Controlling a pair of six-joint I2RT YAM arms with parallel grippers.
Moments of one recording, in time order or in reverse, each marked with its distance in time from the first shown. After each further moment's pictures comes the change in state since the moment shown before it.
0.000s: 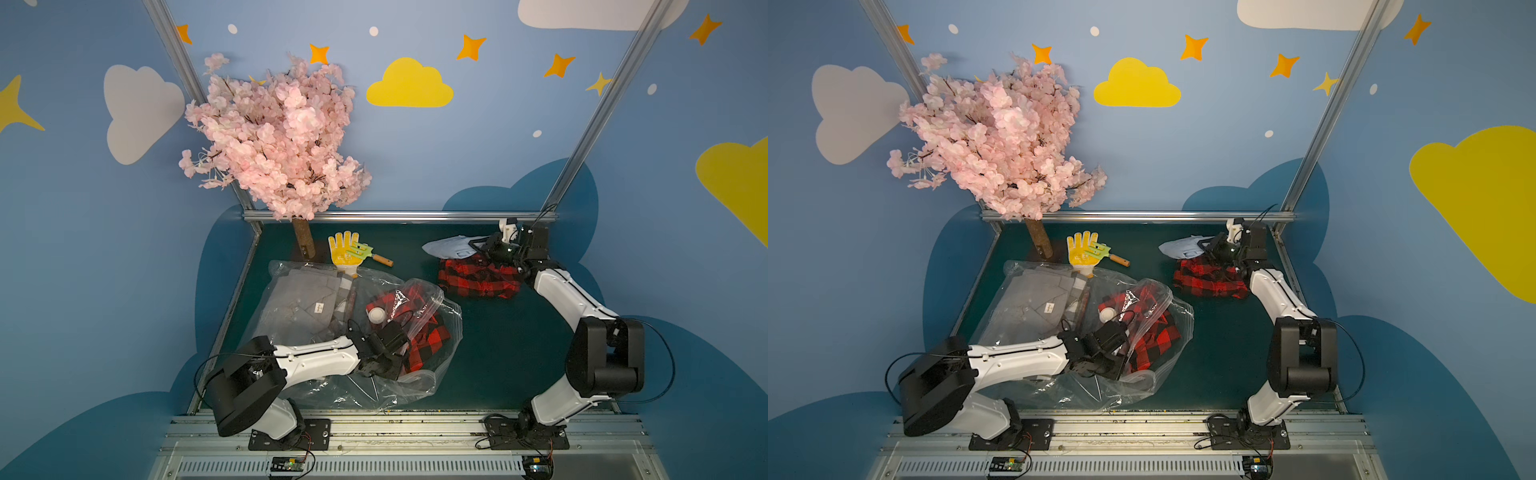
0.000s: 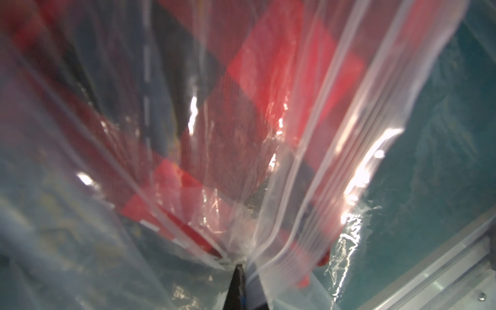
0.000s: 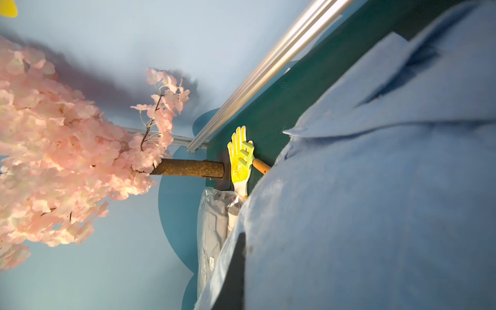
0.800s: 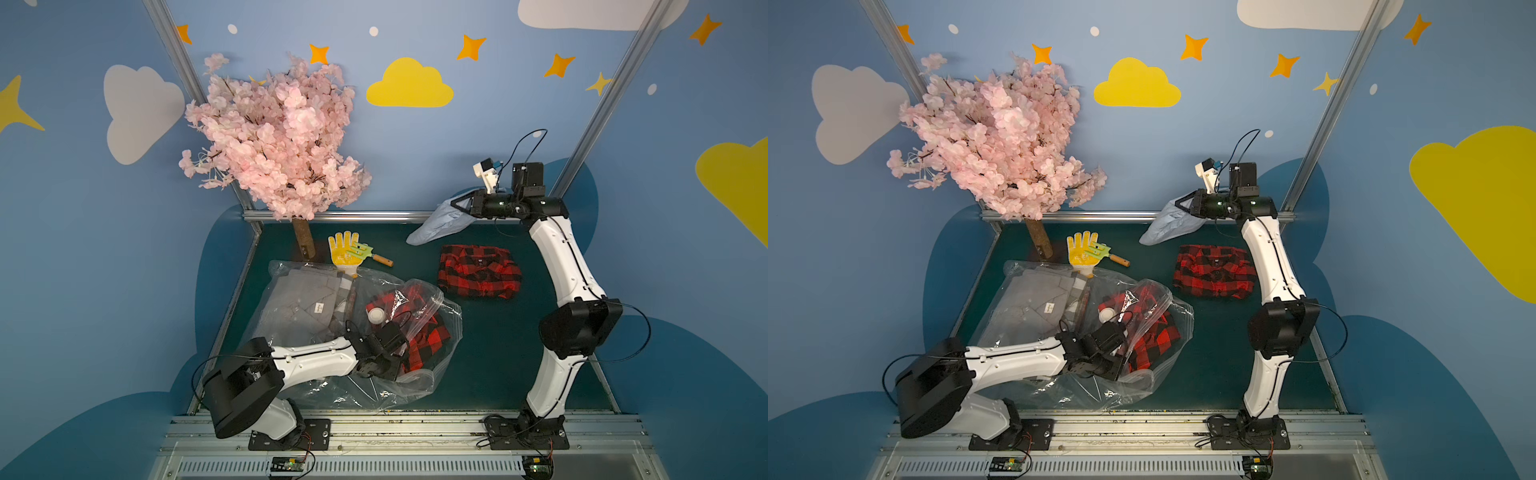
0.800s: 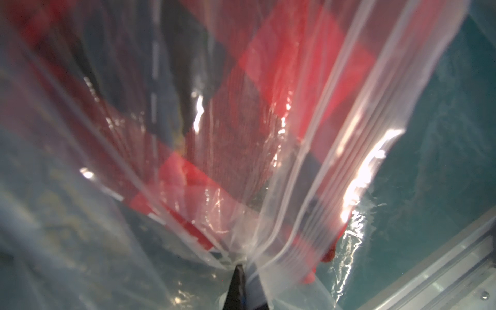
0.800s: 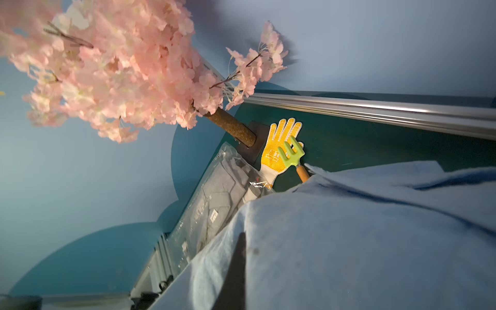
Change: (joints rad) left arm 0.004 -0.016 -0.015 0.001 0.000 -0.001; right arm 0.108 0.309 0.941 -0.717 -0.188 -0.576
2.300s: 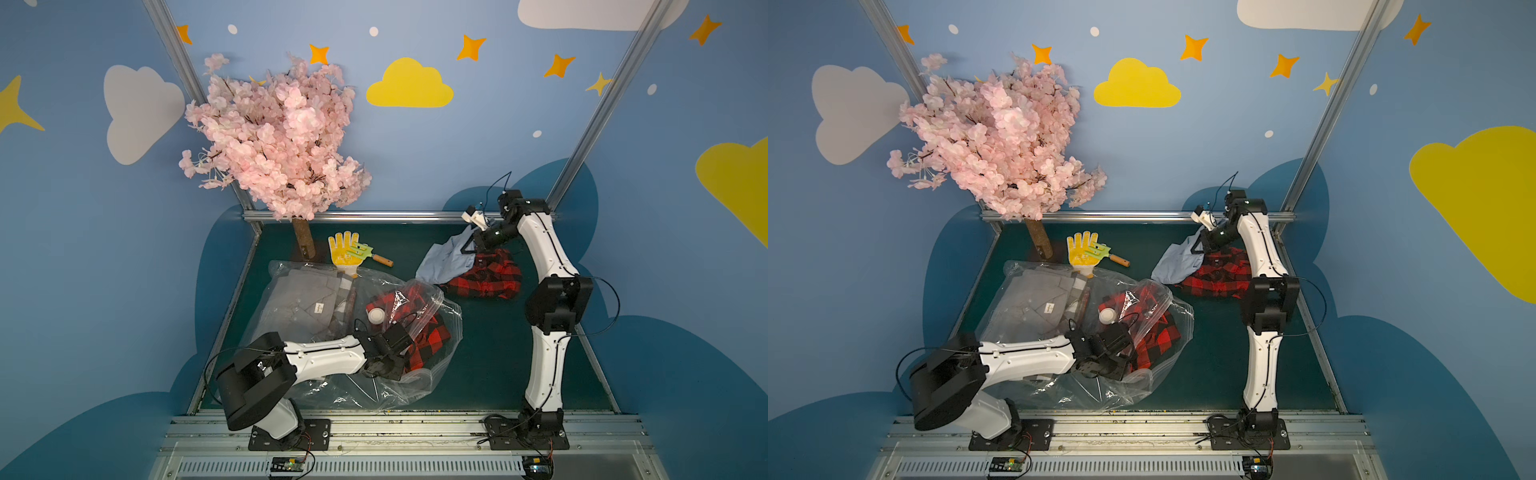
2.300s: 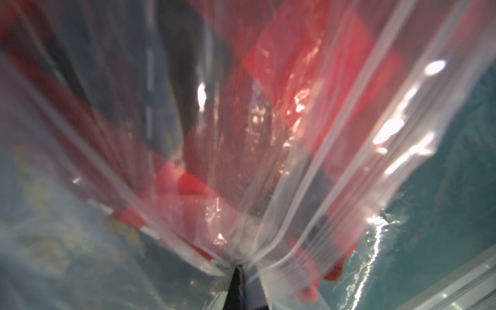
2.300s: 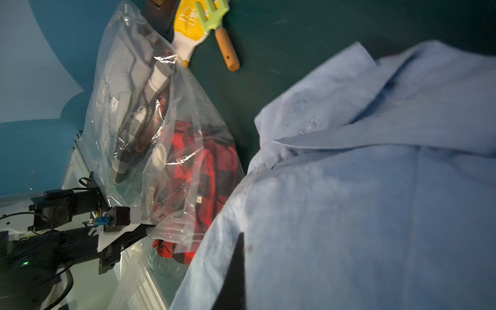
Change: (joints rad) left arm -0.025 0.078 0.051 -0.020 -0.038 -0.045; right arm -0.111 0.264 0.048 -0.563 0.185 -0.615
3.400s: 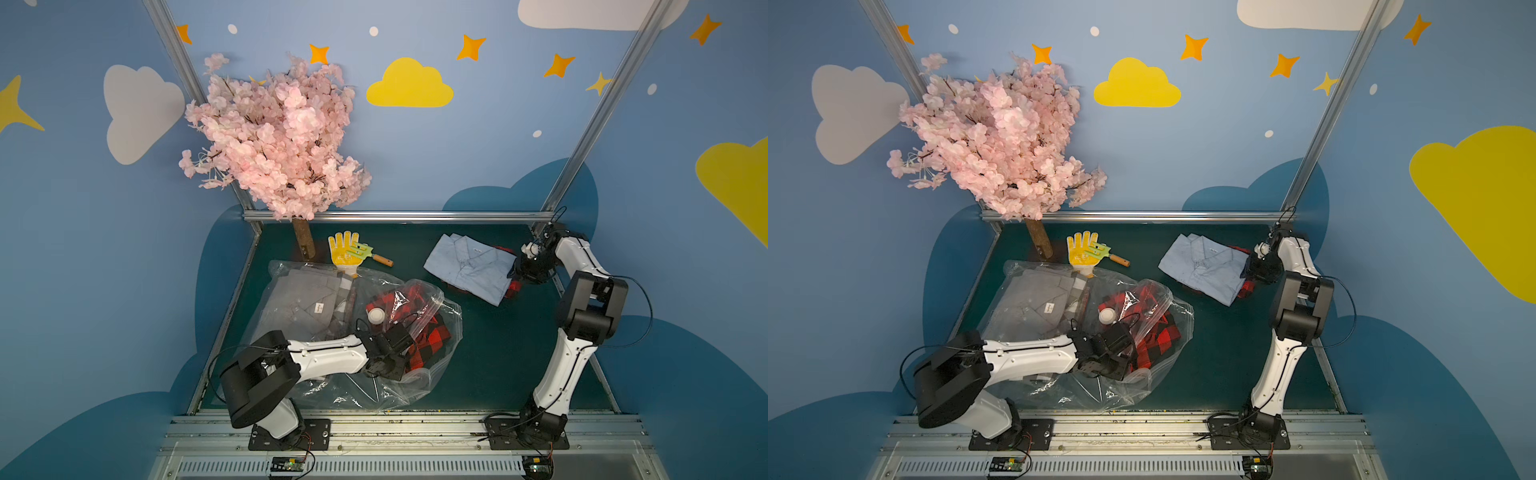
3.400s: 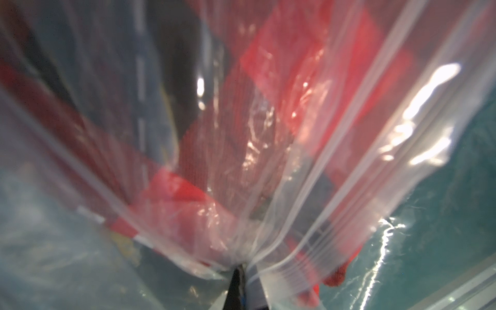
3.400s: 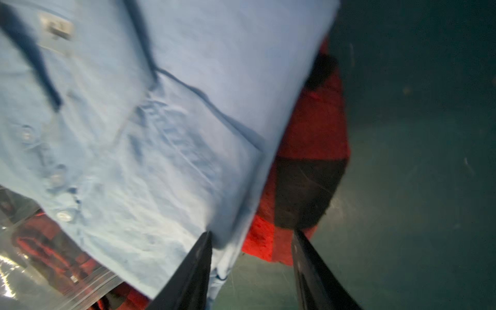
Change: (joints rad) left arm -0.002 0.016 0.003 0.008 0.001 0.003; right arm -0.279 -0.104 -0.481 0.312 0.367 0.401
